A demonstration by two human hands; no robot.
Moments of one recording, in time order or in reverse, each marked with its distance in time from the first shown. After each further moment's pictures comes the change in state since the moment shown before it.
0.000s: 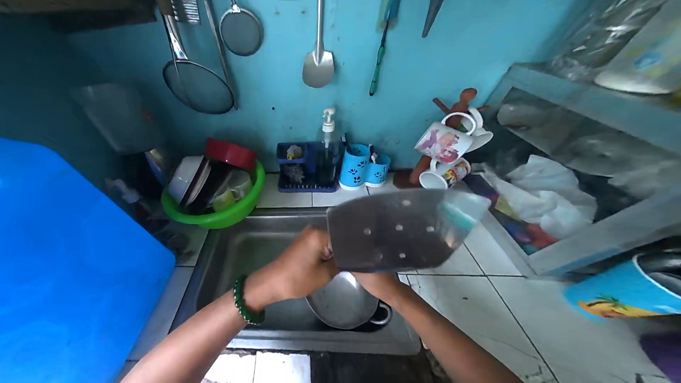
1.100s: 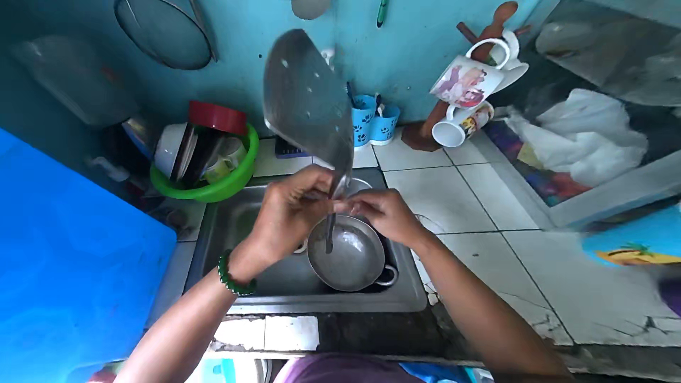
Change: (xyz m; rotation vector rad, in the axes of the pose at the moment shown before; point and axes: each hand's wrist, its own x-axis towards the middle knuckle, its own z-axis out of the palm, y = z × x) left_hand -0.002 -0.029 -0.011 -0.011 0.212 0.001; right_hand 0.036 0.015 -0.027 0.004 -0.180 0.065
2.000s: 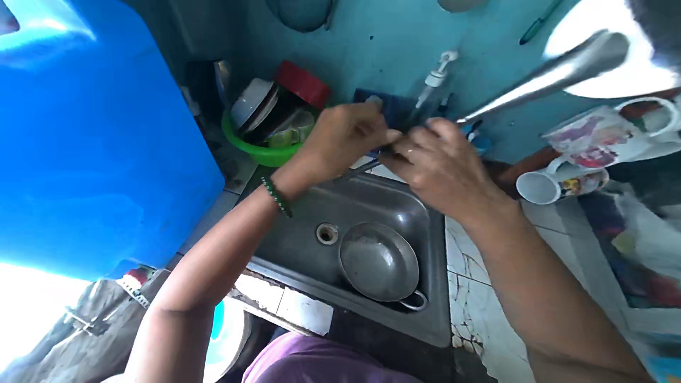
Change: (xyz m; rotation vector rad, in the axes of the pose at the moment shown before) left_hand 0.021 0.000 -0.072 0.361 0.127 -0.171; right_hand 0.100 -0.083 -0.007 -0.942 -0.083 -0.916
